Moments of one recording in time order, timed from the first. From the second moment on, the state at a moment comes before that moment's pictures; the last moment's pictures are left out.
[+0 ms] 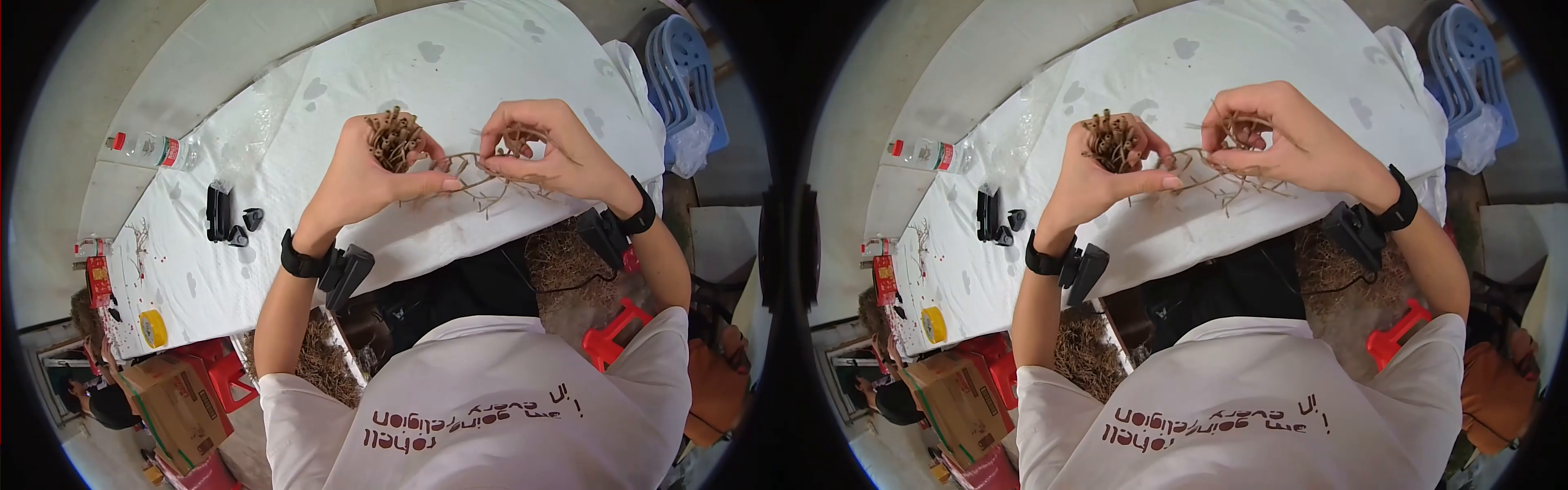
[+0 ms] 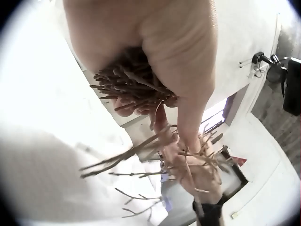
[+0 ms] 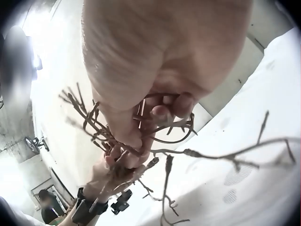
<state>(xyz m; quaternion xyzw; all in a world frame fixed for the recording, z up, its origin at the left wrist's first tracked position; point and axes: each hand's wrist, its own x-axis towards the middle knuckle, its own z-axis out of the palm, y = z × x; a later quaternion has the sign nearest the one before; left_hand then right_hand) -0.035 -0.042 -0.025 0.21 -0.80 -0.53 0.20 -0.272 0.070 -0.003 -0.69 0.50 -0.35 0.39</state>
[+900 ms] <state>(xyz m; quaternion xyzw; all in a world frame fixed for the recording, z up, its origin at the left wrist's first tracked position) -0.033 -0.002 -0.032 0.37 -0.56 -0.71 0.20 -0.226 0.062 -0.031 -0.64 0.55 -0.42 0.34</state>
